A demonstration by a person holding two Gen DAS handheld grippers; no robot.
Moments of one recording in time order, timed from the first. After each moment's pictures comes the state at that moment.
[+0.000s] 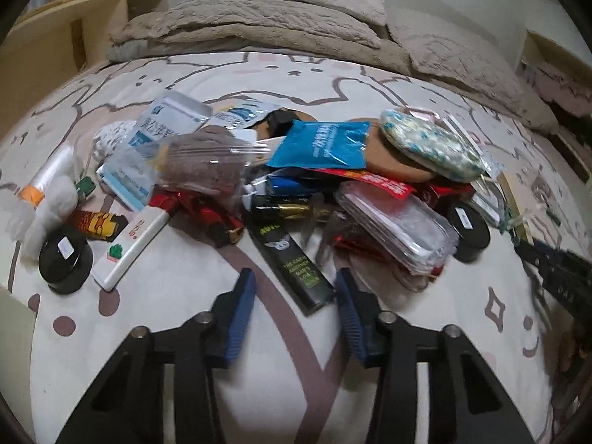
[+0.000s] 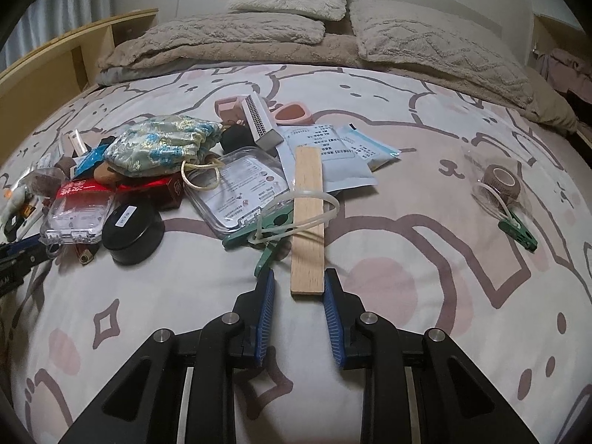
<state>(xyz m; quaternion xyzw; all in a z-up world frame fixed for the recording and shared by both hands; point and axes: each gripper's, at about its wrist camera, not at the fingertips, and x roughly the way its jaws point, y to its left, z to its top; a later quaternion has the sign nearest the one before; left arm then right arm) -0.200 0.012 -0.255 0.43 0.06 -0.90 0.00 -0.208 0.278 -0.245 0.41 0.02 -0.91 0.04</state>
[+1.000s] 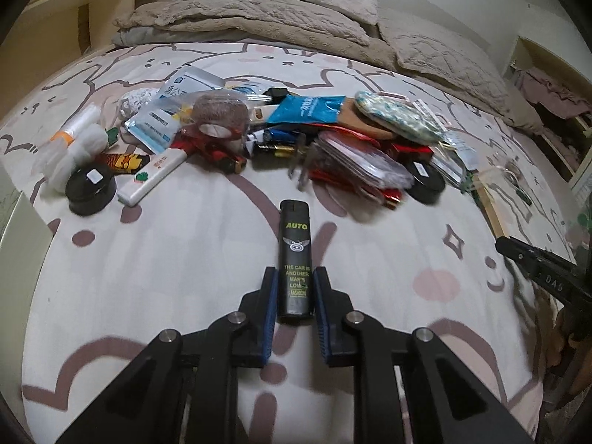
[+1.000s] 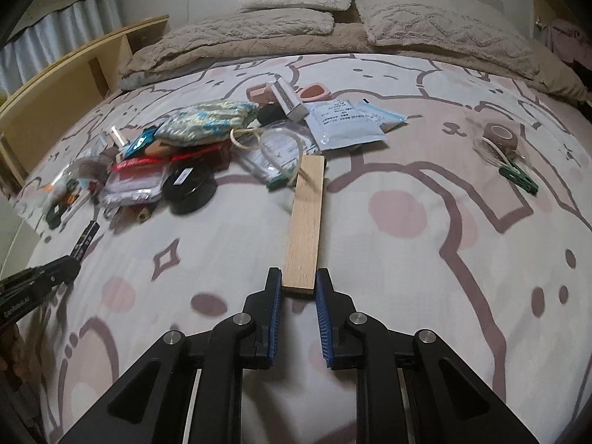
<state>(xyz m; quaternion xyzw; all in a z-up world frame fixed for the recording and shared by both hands) -0.128 0.023 -0.249 0.44 0.07 -0.90 -0.02 -0.153 0.277 -0.238 0.43 -0.03 -0.90 0.08</state>
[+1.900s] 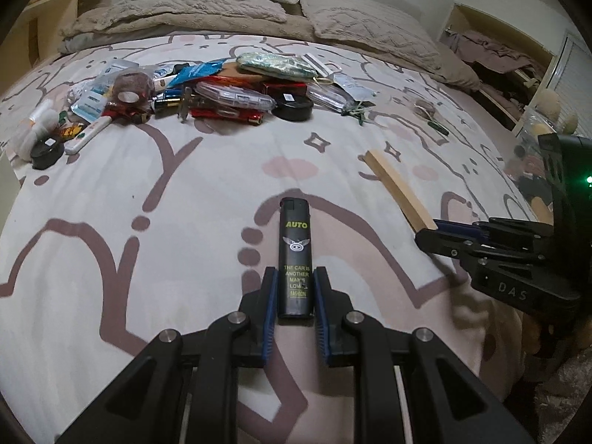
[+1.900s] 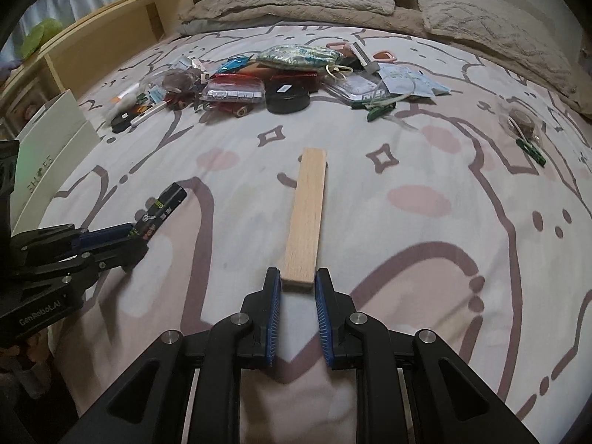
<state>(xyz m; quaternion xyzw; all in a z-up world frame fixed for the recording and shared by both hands) -0.048 0.093 -0.245 0.45 0.05 -0.88 -0.13 -0.062 0.252 -0.233 0.48 0.02 -0.86 0.17</state>
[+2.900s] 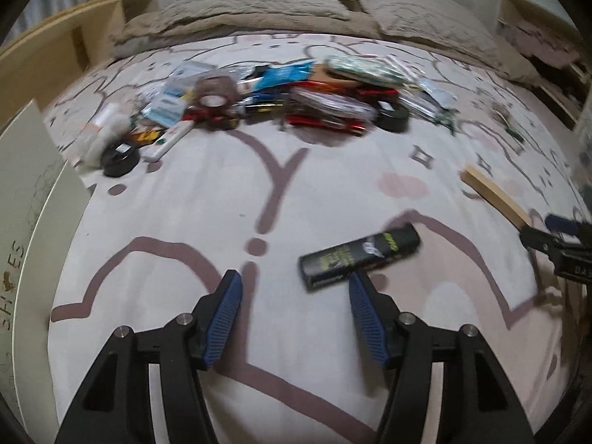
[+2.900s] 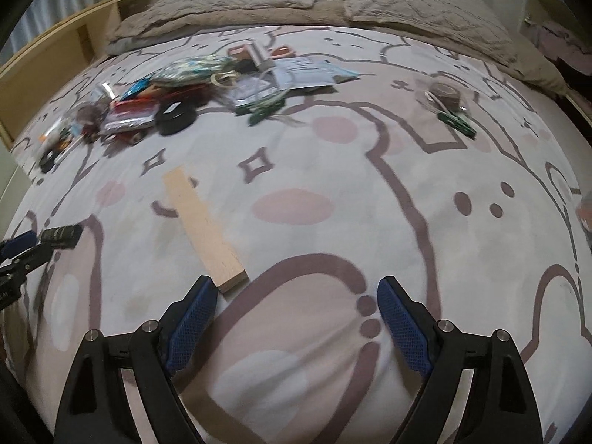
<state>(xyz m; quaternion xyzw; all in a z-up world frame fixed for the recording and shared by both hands) -0.072 0.045 -0.242 0.46 0.01 -0.89 0.01 -0.091 0.307 -0.238 0.48 0.01 -0.87 0.04</state>
